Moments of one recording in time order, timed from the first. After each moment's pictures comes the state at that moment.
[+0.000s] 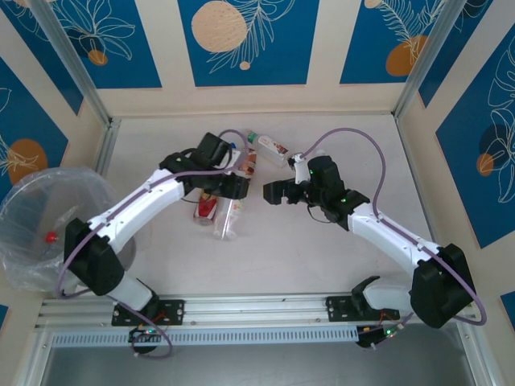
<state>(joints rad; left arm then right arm) -0.61 1.51 1.38 -0.85 0.20 -0.33 0.54 1.24 0.83 -0.14 -0.30 0.35</state>
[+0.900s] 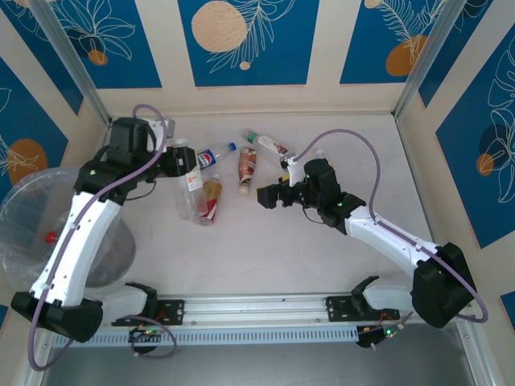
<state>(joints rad) -0.29 1.18 1.49 -0.95 0.24 -0.34 0.59 1.25 0.81 -0.05 -0.31 0.29</state>
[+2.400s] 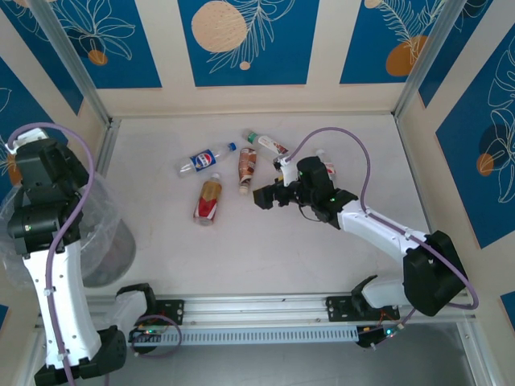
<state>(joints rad) 0.19 0.95 1.55 -1.08 -0.45 -0.21 0.59 1.33 0.84 -0.06 -0.32 0.23</state>
